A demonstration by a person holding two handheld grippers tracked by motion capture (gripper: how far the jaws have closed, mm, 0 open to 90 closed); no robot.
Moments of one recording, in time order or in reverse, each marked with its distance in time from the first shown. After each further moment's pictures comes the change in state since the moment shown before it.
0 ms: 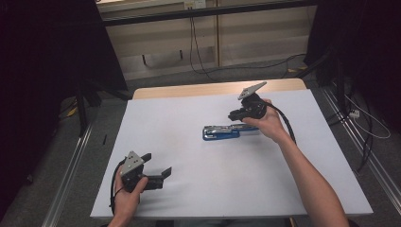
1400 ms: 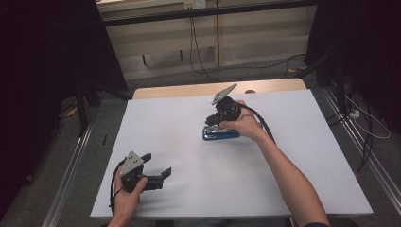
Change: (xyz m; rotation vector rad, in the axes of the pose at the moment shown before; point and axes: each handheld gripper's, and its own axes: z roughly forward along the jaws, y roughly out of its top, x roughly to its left) left arm 0.000 0.000 -0.001 0.006 0.001 0.002; right arm 0.034 0.041 0.053 0.032 0.137 -0.100
